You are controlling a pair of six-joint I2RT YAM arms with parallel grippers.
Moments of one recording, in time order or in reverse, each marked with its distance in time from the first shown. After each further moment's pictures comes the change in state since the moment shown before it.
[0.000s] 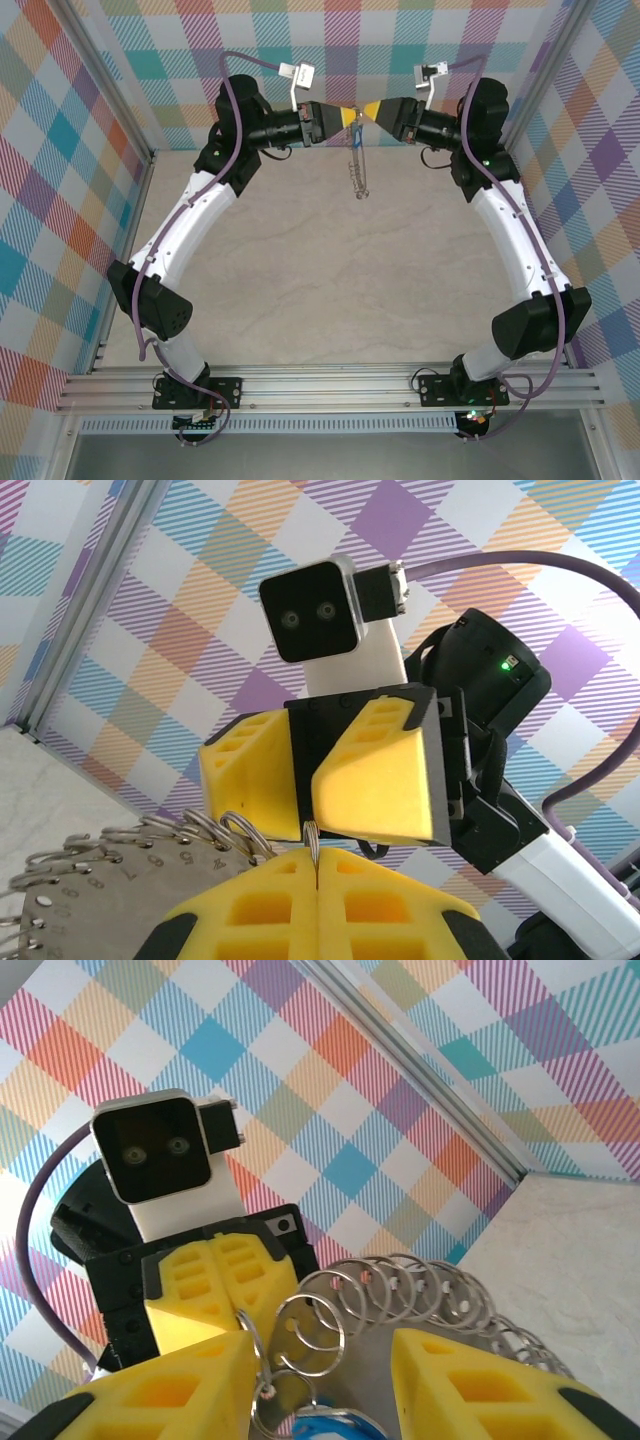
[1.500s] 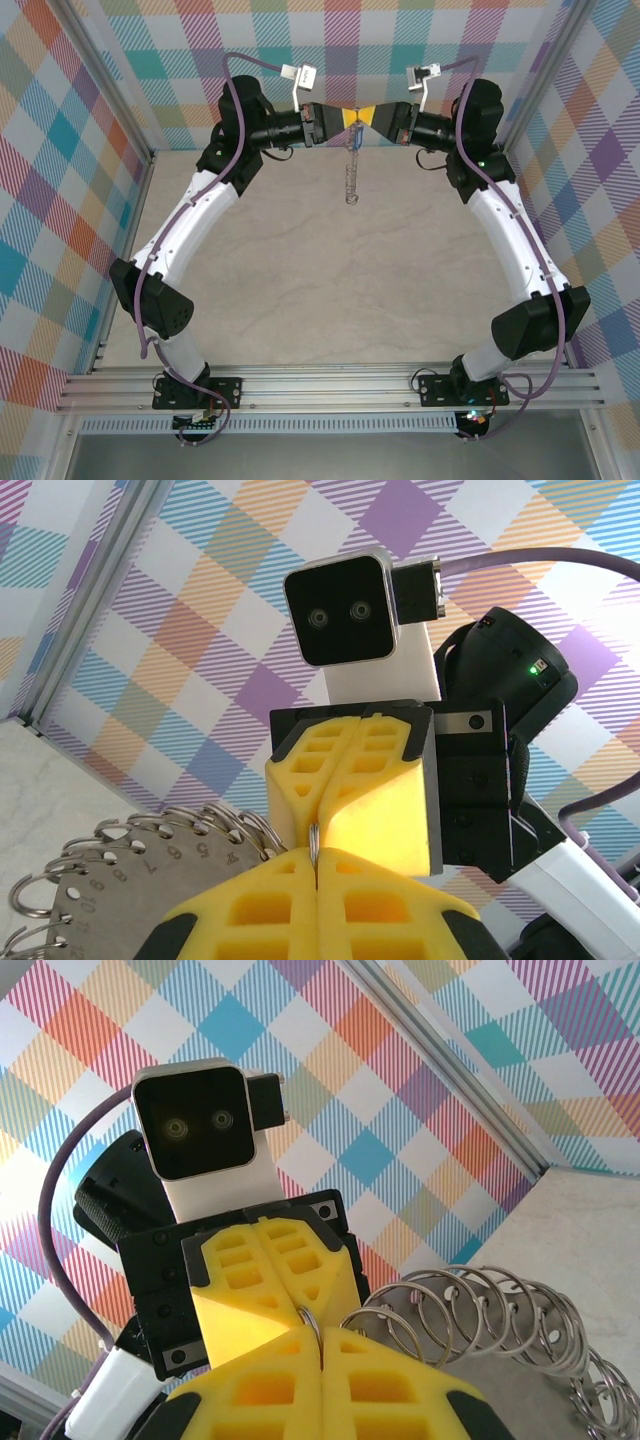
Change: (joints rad) left arm -0.001 0.011 0.000 -0.003 0.000 0.000; right arm 0.029 0.000 -0.005 0.011 -0.023 -0.020
